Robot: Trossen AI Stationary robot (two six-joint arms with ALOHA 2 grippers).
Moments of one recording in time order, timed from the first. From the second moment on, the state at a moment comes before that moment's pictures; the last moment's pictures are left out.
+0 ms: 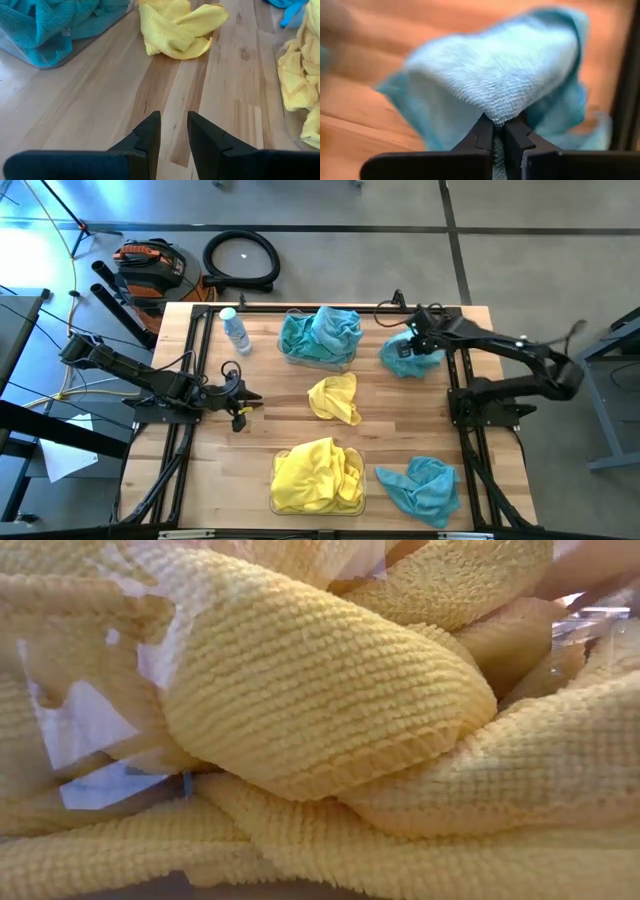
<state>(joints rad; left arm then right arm) -0.31 0.73 0.24 -0.15 -0.42 -0.46 -0.68 1.20 0.72 -0.74 0.18 0.60</state>
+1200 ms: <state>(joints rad) -0.31 0.73 0.24 -0.15 -0.43 -0.43 -0.28 2.03 2.28 -1.05 0.32 0.17</state>
